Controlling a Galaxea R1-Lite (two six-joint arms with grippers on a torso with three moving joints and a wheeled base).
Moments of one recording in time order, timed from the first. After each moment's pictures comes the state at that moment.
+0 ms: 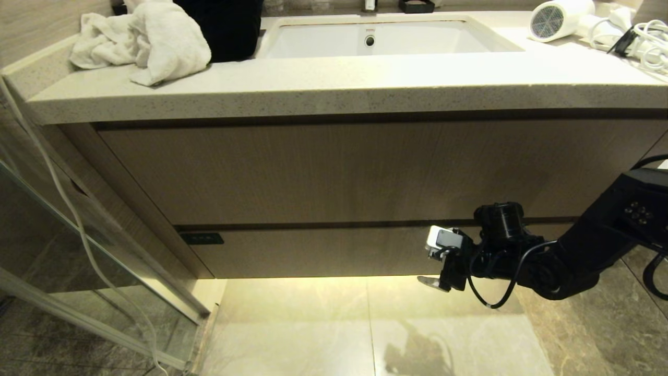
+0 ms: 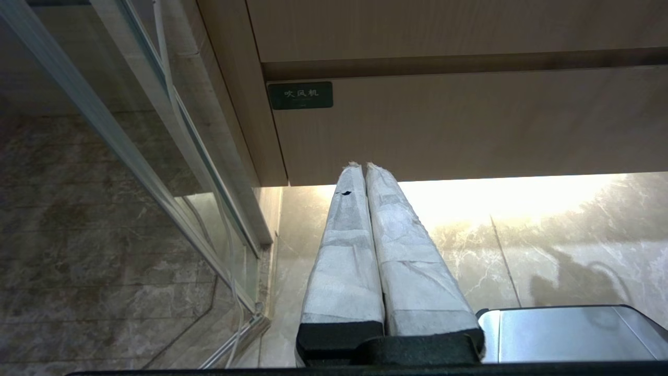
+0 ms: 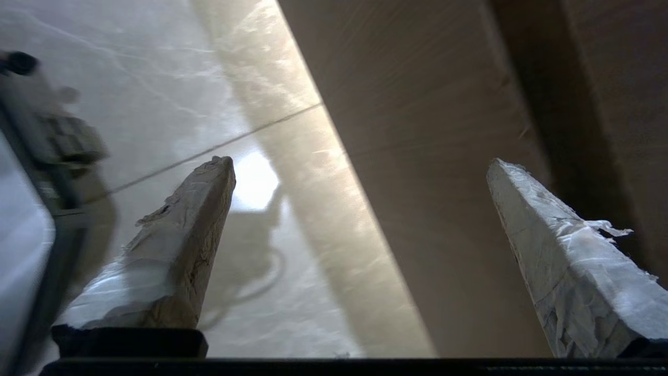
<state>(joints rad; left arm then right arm) 0.00 0.00 0.00 0.00 0.00 0.00 0.26 2.16 -0.84 -0.71 0.32 -0.94</state>
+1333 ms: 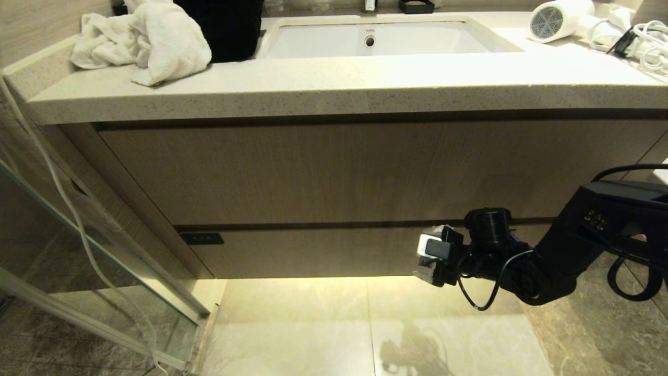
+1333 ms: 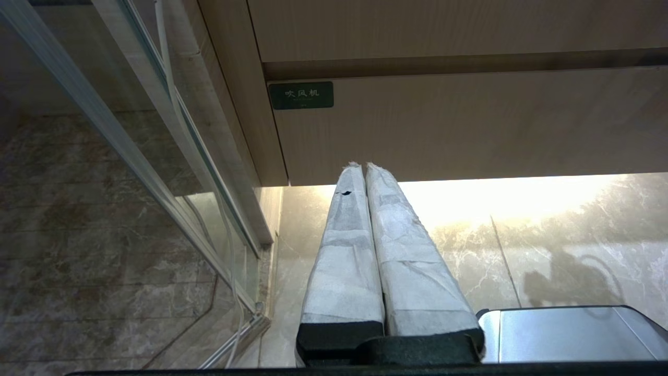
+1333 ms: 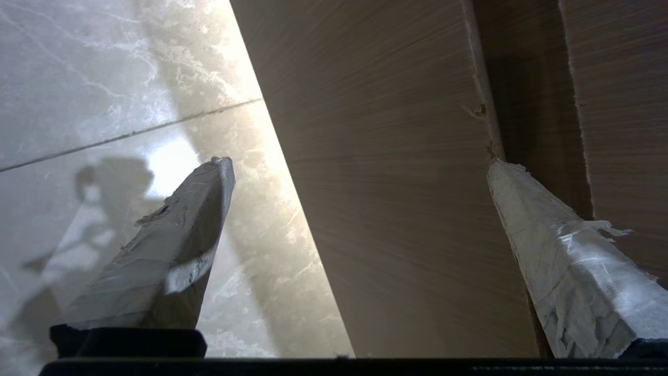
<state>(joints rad) 0.00 0.00 0.00 0.00 0.00 0.00 0.27 2.28 -0.88 -0.88 0.25 -1.08</state>
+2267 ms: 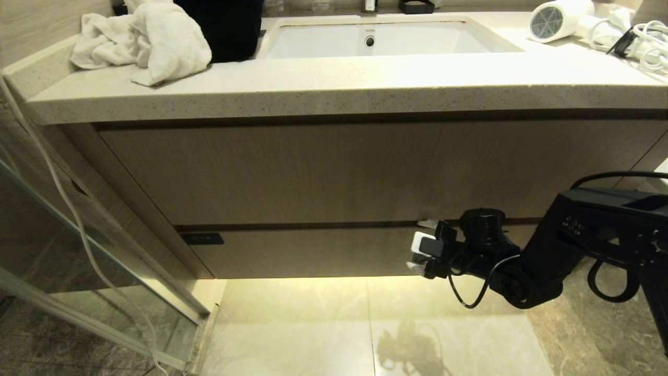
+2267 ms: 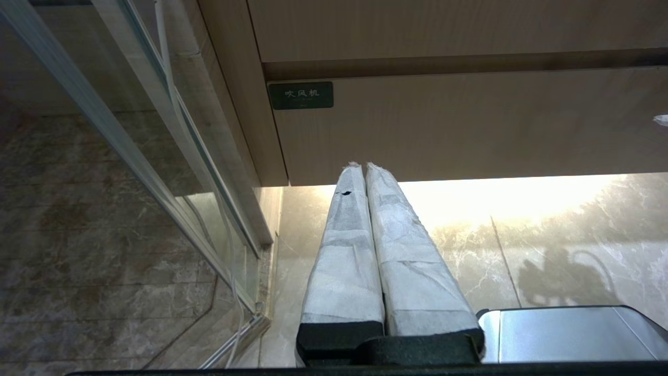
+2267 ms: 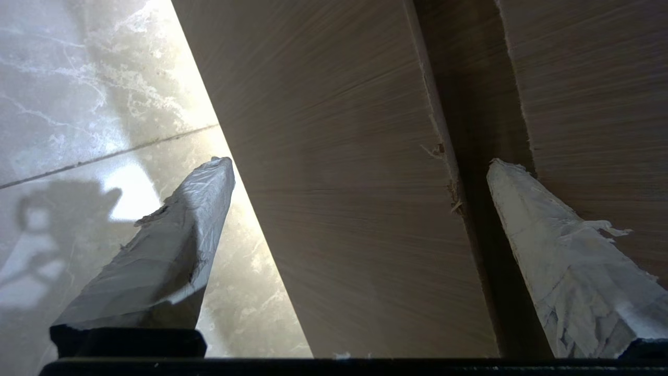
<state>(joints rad) 0.00 0.00 0.00 0.00 0.00 0.00 0.28 2.35 -0.91 -1.02 0.24 -1.08</state>
